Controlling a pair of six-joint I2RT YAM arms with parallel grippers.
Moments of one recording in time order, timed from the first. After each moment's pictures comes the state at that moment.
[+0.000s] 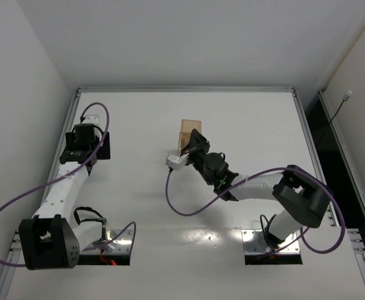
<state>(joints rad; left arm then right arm) 0.06 1.10 0.79 -0.41 -0.32 0.07 0.91 1.56 0.61 0.96 0.45 -1.44</state>
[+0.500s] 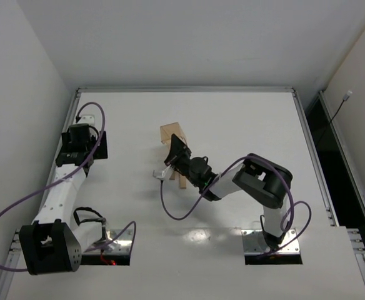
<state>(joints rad) 0.11 1.07 0.79 -0.41 -0.28 0.08 0.95 1.91 0.67 1.28 0.30 -1.86</state>
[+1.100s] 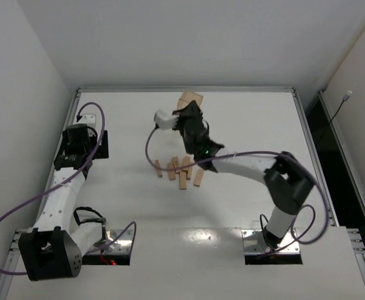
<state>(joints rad) 0.11 1.03 0.79 -0.41 -0.22 0.10 0.86 1.79 1.03 0.83 0.67 -1.46</state>
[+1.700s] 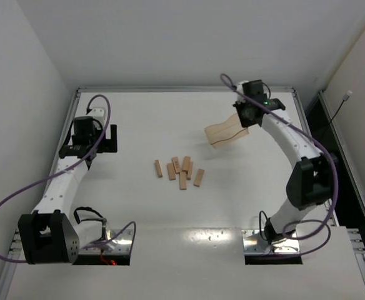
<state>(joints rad) 0.05 1.14 0.86 -0.39 -0.08 0.09 0.30 1.64 1.42 -0.63 0.19 -0.20</state>
